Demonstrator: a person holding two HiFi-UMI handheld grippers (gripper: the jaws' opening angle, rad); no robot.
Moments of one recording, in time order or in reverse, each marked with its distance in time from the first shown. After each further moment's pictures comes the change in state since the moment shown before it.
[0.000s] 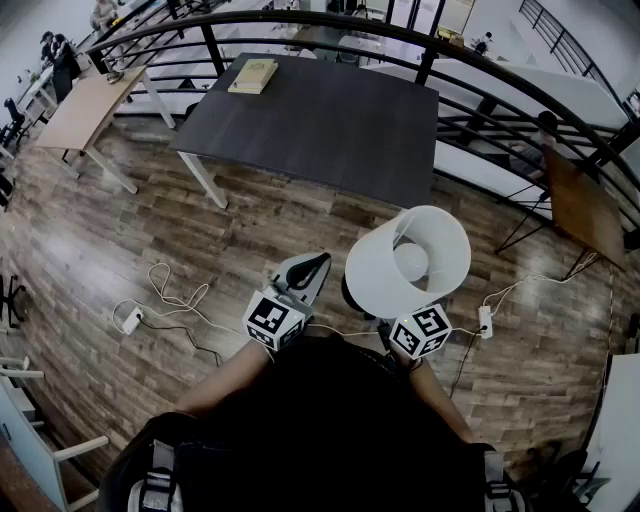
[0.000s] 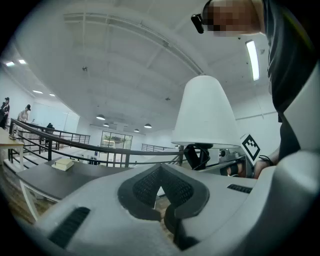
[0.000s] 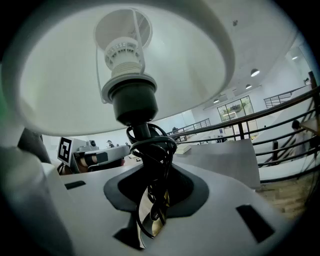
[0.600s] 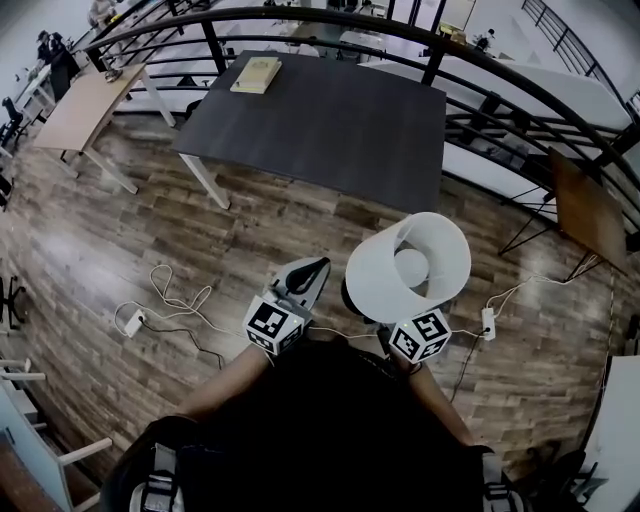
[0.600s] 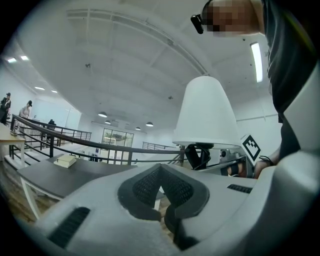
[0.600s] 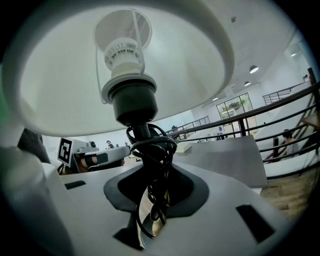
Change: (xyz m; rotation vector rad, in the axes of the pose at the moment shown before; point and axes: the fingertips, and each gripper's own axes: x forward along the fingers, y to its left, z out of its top) left arm -0.001 0.041 -0.008 -0.033 0.016 0.010; right arm 0.038 -0.001 -0.004 0.024 0.015 -0.002
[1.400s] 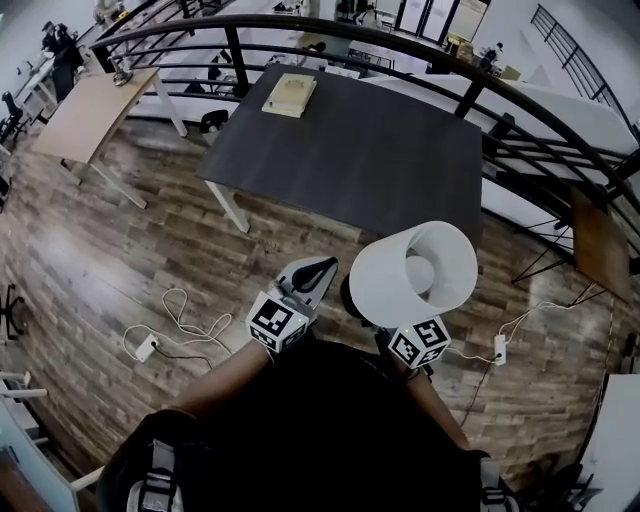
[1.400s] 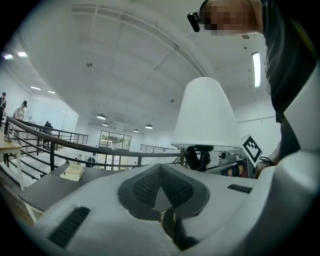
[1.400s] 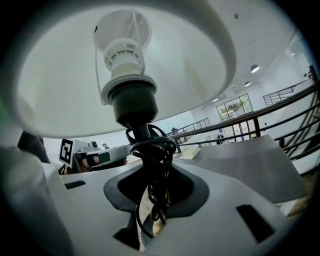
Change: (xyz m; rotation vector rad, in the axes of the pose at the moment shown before) left arm -0.018 0.245 0.040 0.016 -0.013 -0.049; right arm 0.245 0.046 0.039 0.012 -0.025 -0.018
